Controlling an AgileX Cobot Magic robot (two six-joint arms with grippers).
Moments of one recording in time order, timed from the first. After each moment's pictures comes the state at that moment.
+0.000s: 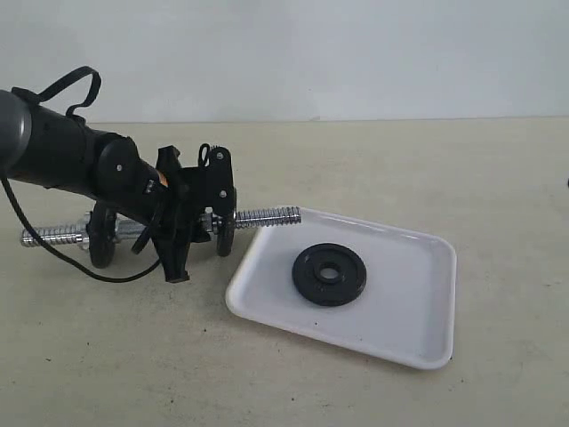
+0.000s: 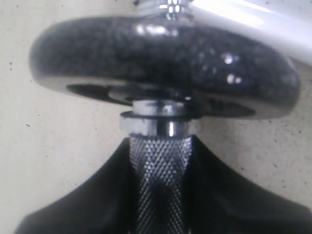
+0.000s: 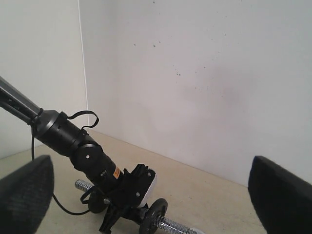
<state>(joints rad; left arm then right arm) -0.40 2.02 -1.11 -0.09 0.18 1.13 0.14 0.26 -0.42 -1.73 -0.56 1.84</state>
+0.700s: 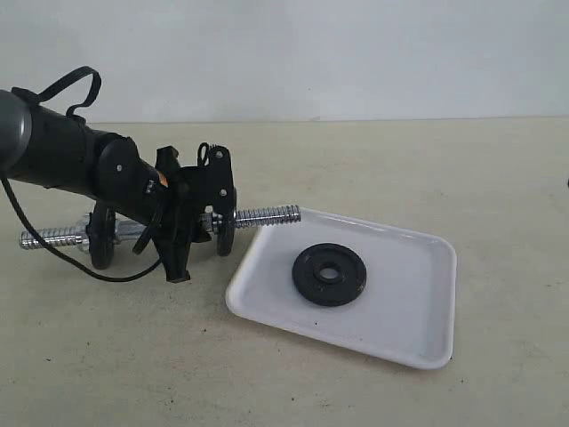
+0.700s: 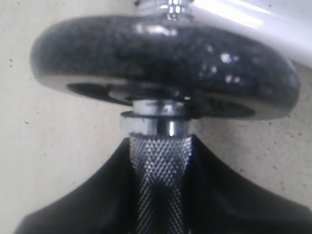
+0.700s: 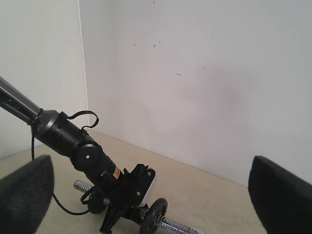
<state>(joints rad) -0.40 2.02 -1.11 -0.09 0.18 1.11 0.14 0.26 -0.42 -1.73 -0.56 1.84</state>
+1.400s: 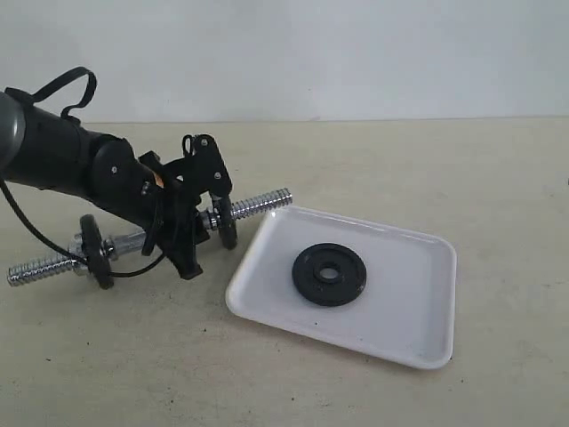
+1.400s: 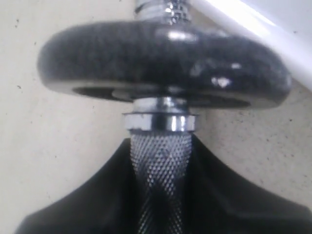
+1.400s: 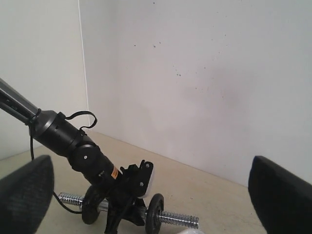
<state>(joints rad) -0.40 1.99 -1.09 -0.08 0.17 0.84 0.14 0.26 -0.42 -1.72 -0.56 1.84</state>
